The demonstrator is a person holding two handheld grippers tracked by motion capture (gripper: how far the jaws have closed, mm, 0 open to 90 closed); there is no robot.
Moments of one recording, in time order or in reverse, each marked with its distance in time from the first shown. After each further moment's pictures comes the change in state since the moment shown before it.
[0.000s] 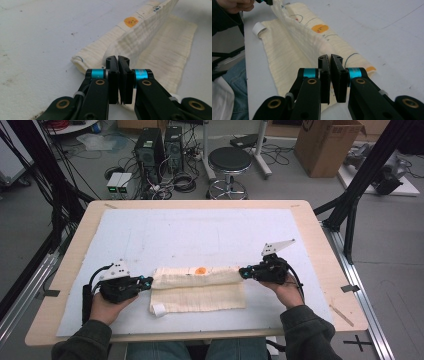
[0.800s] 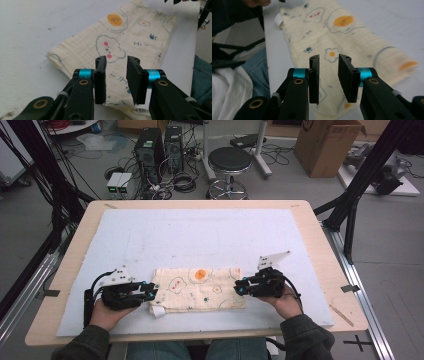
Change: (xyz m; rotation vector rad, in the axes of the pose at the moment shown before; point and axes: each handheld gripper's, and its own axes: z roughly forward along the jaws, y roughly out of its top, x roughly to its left) left arm -0.012 -0.006 0.003 0.024 -0.112 -0.009; right arm 0.027 -0.019 0.011 0.017 0.103 -0.031
